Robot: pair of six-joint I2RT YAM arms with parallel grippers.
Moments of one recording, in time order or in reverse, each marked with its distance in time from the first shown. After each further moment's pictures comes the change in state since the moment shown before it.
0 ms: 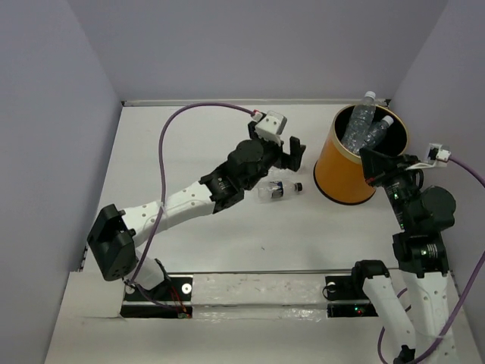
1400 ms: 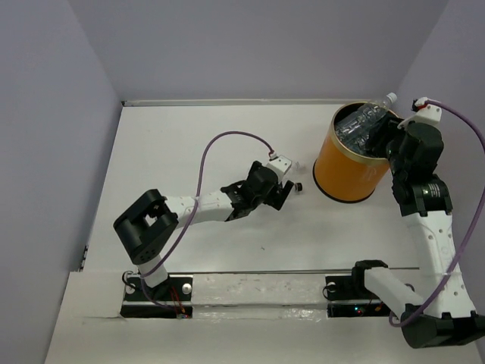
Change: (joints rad) left arm 0.012 0.201 -0.261 -0.204 -0.009 0.041; right arm 0.000 0.503 0.361 -0.328 0.443 -0.336
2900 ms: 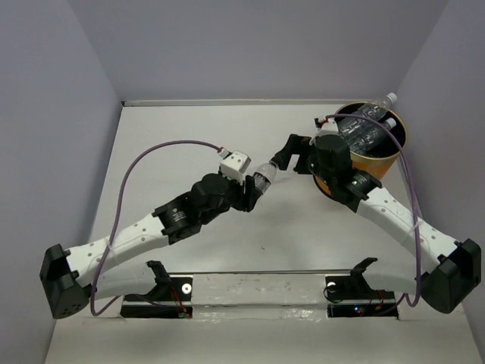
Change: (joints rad) left arm -0.022 -0.582 -0.168 -0.161 0.093 -0.151; right arm 0.522 0.179 -0.181 0.234 -0.097 0.259
